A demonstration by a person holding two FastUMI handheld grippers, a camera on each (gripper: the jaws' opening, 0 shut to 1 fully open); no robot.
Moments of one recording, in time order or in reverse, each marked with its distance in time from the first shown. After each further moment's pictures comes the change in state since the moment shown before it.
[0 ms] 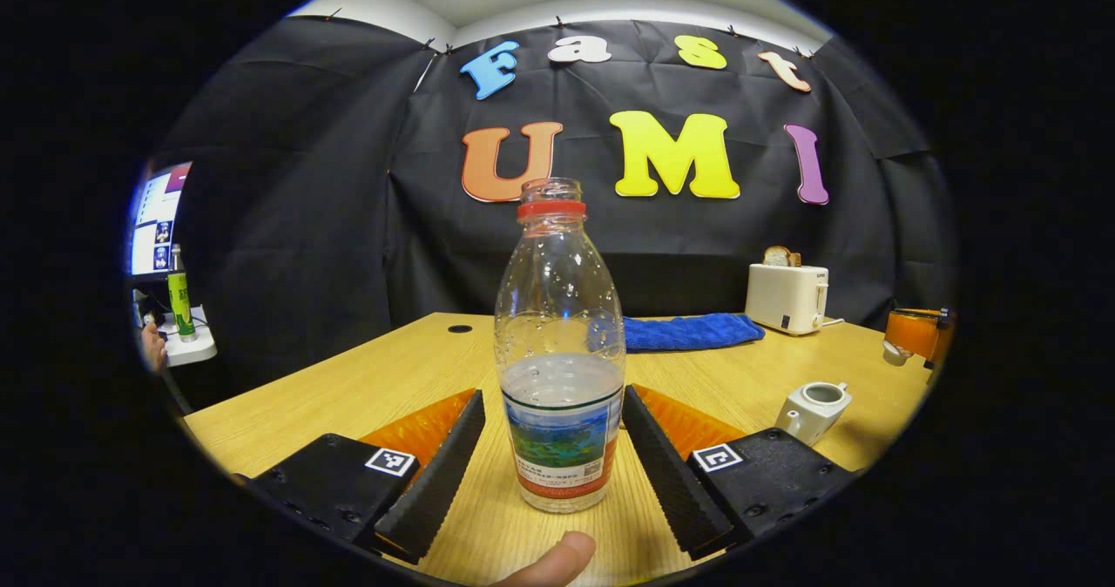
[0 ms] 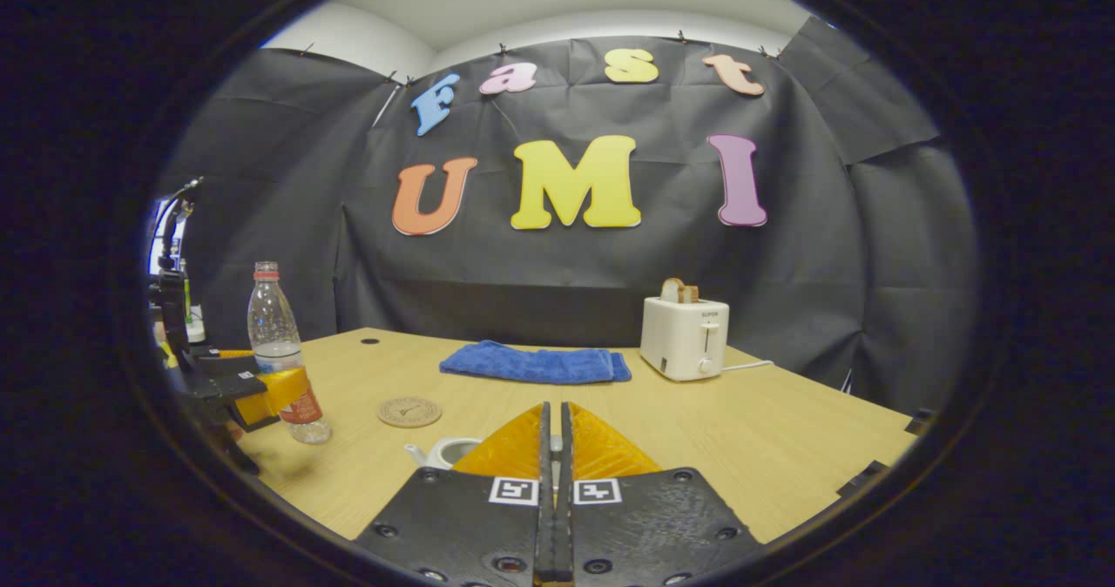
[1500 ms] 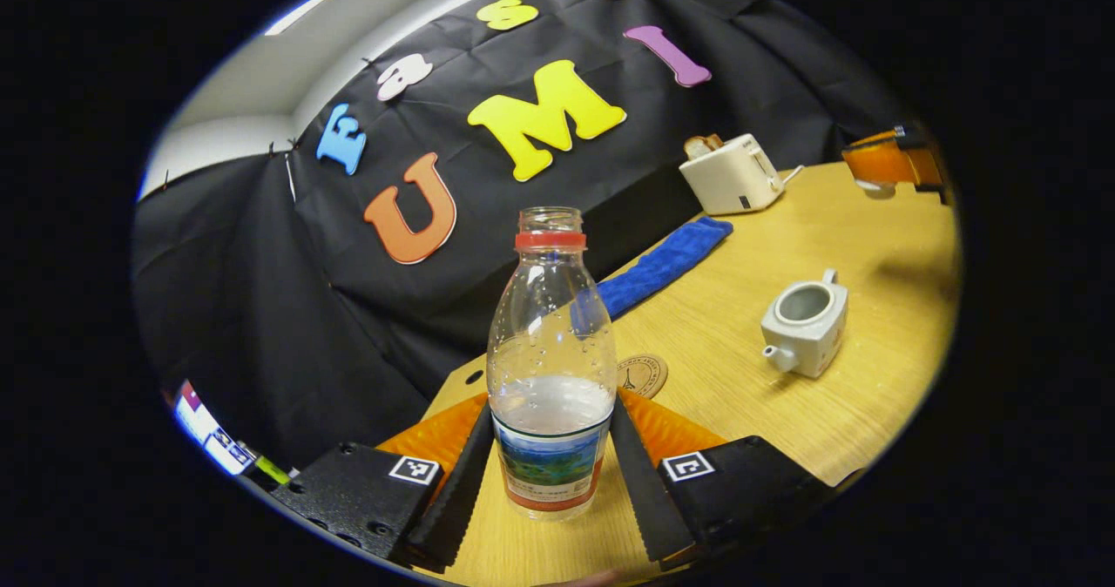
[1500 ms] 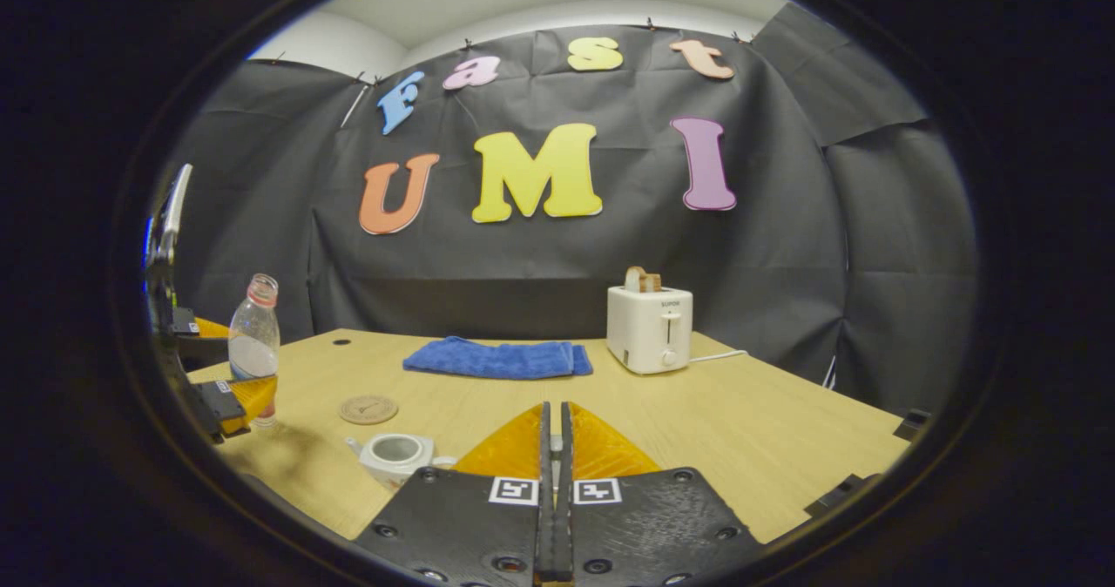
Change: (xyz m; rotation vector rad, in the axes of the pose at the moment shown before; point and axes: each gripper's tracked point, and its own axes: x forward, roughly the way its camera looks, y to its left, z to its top) left arm -0.010 -0.044 0.019 0.660 0.092 -0.014; right arm 0.010 -0.057 0.002 0.052 0.036 -0.056
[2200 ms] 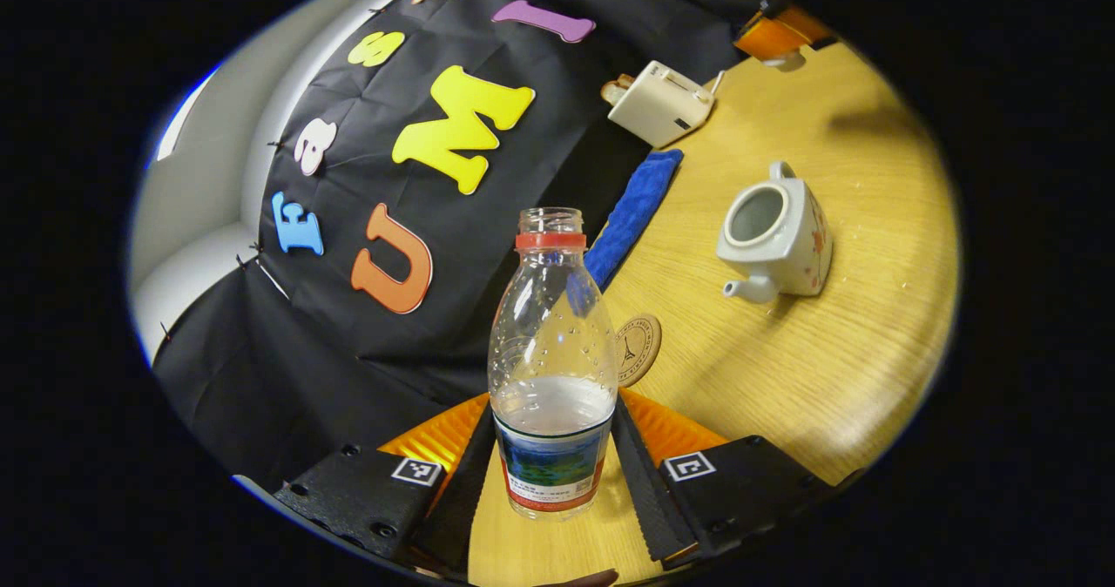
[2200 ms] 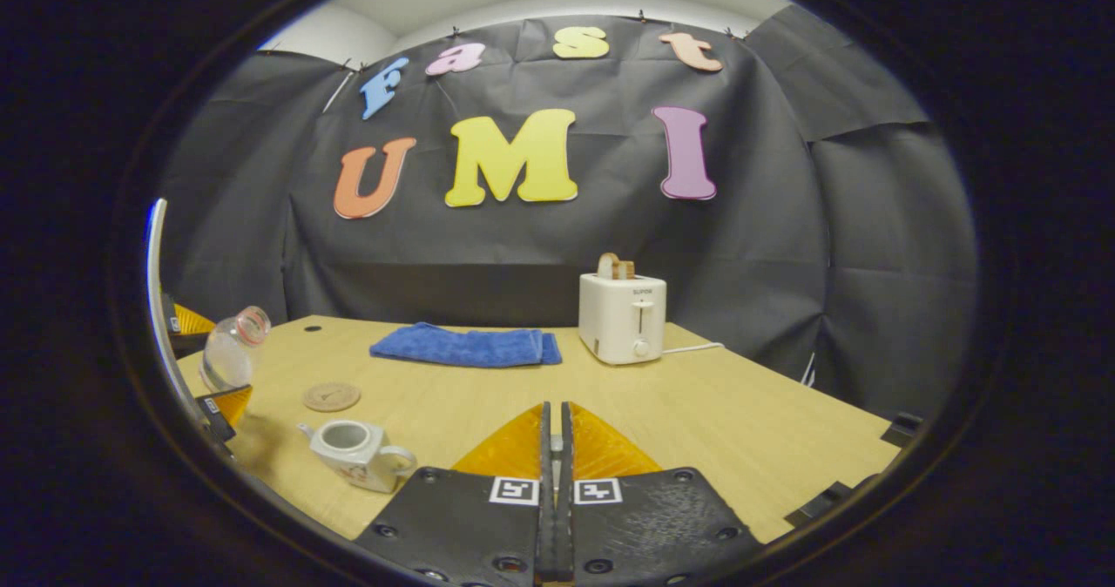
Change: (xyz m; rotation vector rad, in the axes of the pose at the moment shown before) left arm 0.001 -0.020 0.000 0.423 0.066 0.032; right arm 0.015 -0.036 -0.014 -0.022 0.042 -0.087
